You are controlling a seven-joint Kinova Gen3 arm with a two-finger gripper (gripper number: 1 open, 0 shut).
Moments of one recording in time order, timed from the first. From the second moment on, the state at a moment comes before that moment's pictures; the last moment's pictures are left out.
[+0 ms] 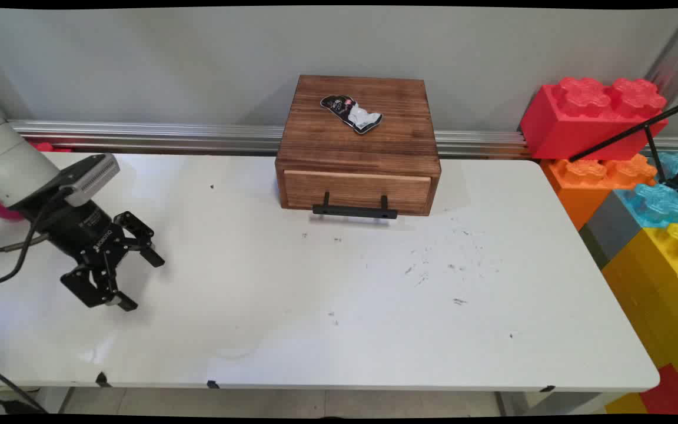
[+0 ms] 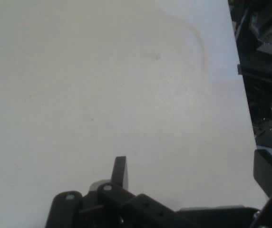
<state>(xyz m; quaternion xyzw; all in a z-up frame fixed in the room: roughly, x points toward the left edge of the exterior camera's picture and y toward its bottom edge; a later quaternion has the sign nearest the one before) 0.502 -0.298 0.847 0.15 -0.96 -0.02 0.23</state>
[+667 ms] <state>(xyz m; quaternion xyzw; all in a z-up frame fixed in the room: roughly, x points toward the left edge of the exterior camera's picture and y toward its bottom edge) 0.448 -0.344 0.888 0.19 -0.95 0.01 0.26</state>
